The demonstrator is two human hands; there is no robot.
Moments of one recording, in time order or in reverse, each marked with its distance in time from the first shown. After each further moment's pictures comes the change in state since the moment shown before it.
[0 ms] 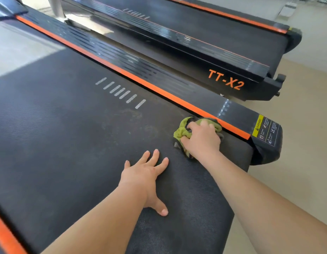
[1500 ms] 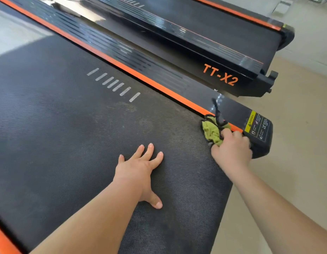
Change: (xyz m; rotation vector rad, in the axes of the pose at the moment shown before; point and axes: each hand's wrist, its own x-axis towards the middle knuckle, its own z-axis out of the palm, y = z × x) left_hand 0.001 0.001 0.001 -0.028 0.007 0.003; right_hand -0.034 0.093 -0.006 -0.119 0.119 0.239
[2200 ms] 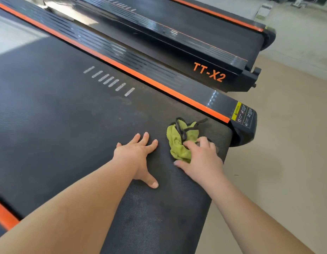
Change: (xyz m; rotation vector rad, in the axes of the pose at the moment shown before) left_hand -0.005 0.000 0.000 0.046 0.020 -0.021; right_hand -0.104 -0.029 -0.015 0.060 -0.229 -0.201
